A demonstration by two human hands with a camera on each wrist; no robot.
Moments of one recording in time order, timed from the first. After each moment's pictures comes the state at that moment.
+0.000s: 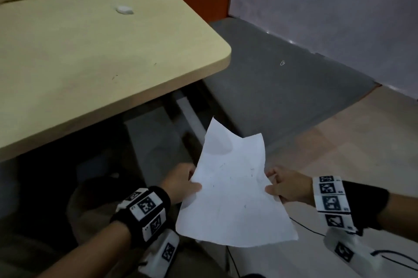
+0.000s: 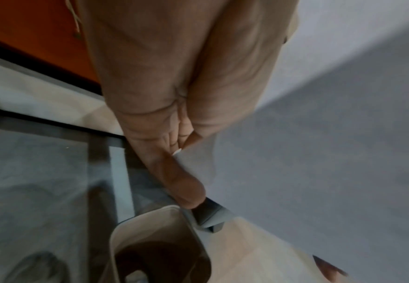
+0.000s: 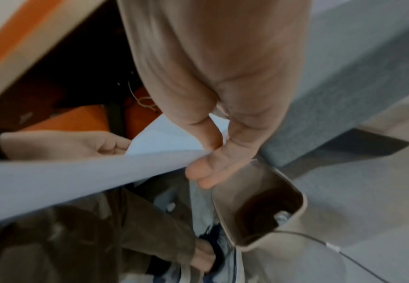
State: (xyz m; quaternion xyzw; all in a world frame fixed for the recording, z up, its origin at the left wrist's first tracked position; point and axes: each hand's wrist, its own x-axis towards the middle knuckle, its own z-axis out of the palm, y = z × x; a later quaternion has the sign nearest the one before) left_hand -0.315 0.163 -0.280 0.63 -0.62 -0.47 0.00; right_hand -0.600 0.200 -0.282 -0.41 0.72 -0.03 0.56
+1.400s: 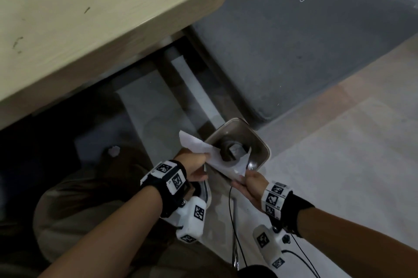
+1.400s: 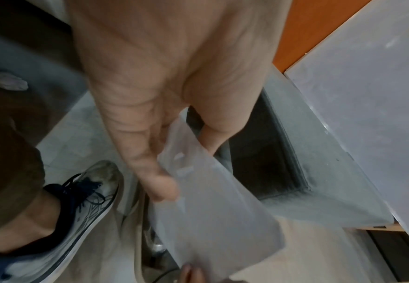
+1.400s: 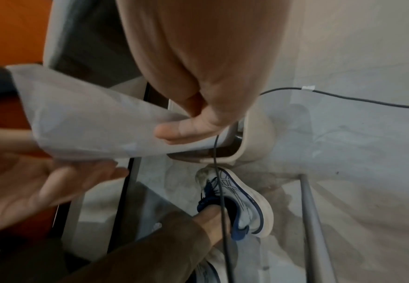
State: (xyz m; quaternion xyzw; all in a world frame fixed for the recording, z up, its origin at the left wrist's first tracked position) left_hand -0.358 0.130 -0.371 0.76 -0.23 -0.61 0.03; right_hand -0.515 0.222 -0.465 0.06 0.65 -0.34 0.68
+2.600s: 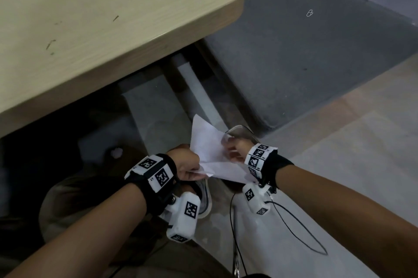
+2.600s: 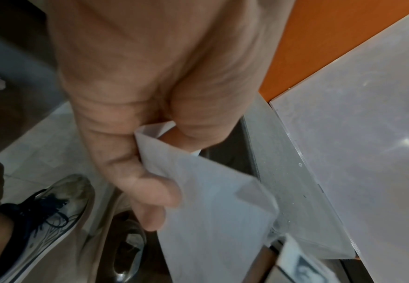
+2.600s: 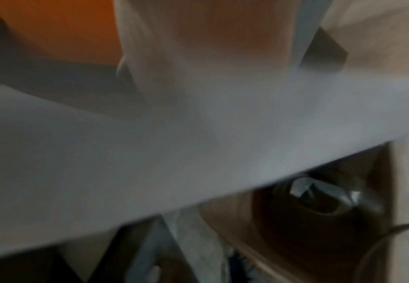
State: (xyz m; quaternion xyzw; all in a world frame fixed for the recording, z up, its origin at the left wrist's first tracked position) left_hand -0.340 0.118 -0.329 0.71 -0.27 -0.65 -0.02; right_hand -0.508 0.111 -0.432 -0.17 0.67 -0.26 0.68
